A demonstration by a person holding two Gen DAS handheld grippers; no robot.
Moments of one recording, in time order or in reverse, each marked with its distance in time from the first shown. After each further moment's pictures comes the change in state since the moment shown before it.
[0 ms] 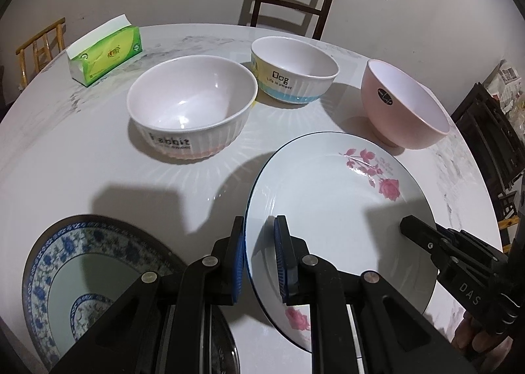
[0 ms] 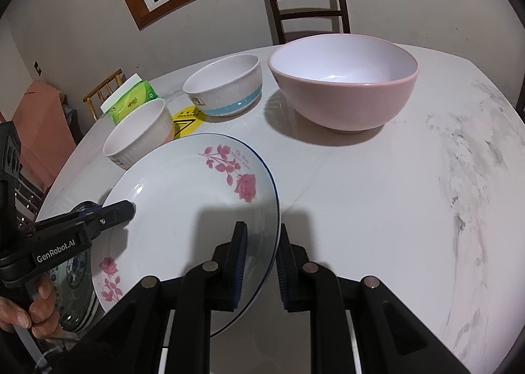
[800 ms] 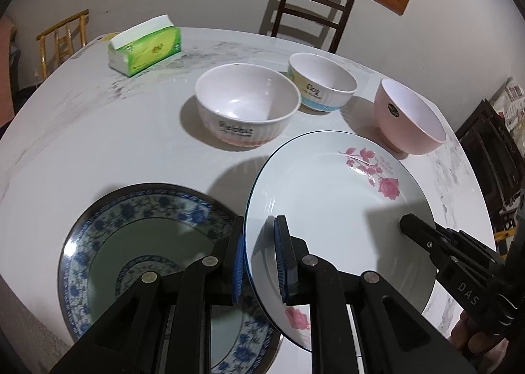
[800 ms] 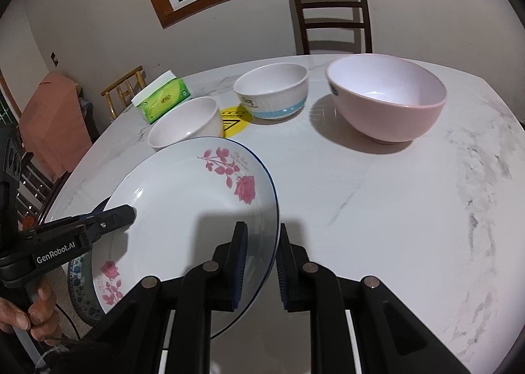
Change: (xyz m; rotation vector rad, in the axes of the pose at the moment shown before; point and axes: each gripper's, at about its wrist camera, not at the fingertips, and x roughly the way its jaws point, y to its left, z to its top) left arm -0.048 0.038 -0.020 -0.068 -0.029 0.028; right arm -0.023 0.051 -0.009 -0.058 -0.021 0.047
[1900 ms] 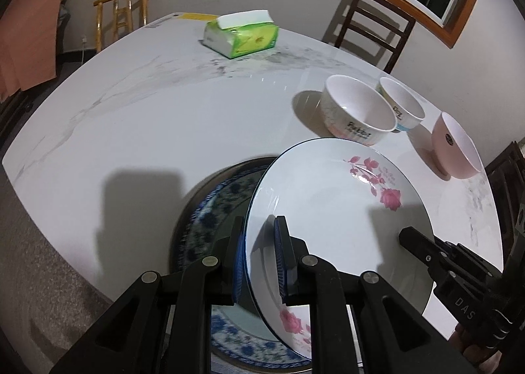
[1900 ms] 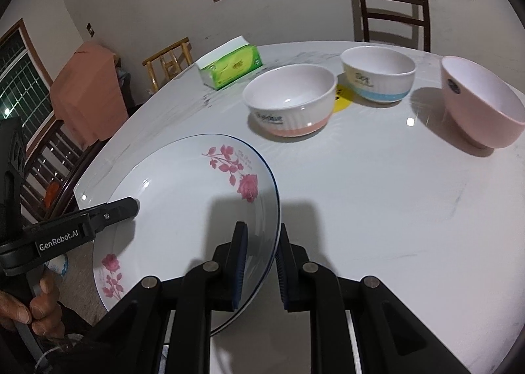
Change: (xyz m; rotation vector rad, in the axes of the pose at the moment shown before) left arm -0.047 0.102 -0.032 -0.179 -0.010 0.122; right arm 0.030 0.102 -0.014 -0.111 0.082 0.143
